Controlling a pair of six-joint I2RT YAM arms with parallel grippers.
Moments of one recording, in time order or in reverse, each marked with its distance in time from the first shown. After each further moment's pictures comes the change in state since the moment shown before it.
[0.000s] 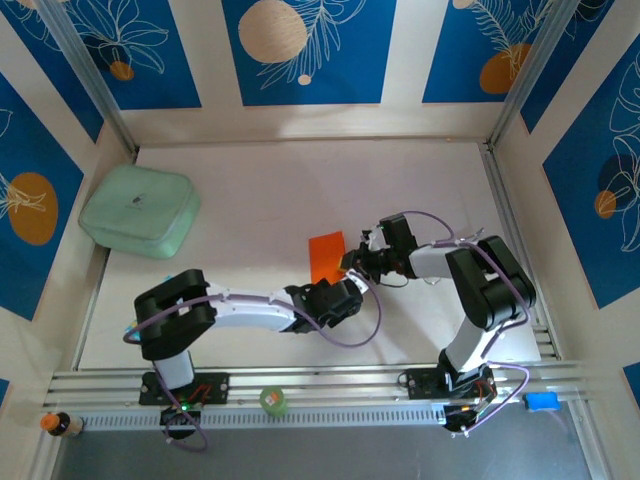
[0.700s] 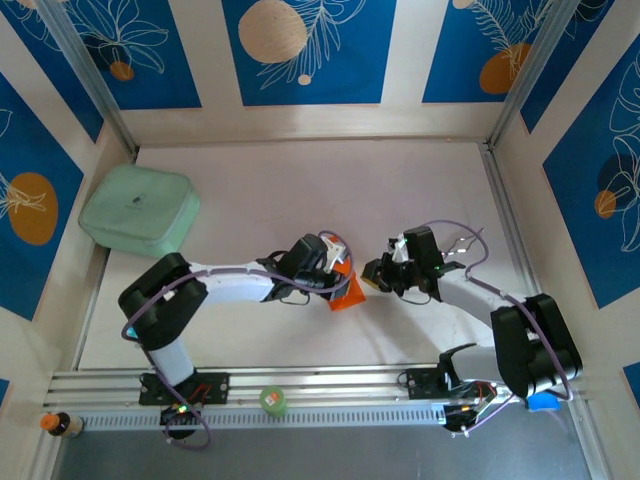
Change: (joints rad) left arm 0.294 -0.014 -0.073 0.270 0.772 -0.387; right arm -0.037 -0.387 -0.176 -0.224 0.156 -0.024
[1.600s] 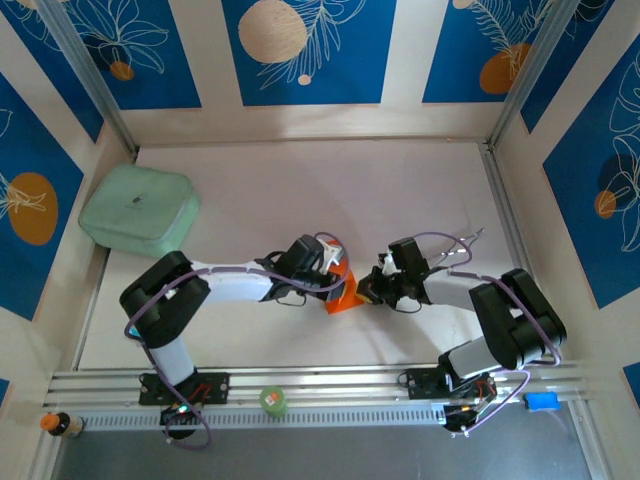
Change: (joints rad) left arm 0.025 0.008 -0.023 -0.016 0.016 -0.017; right arm 0.077 0.165 -0.035 0.097 0.039 0.043
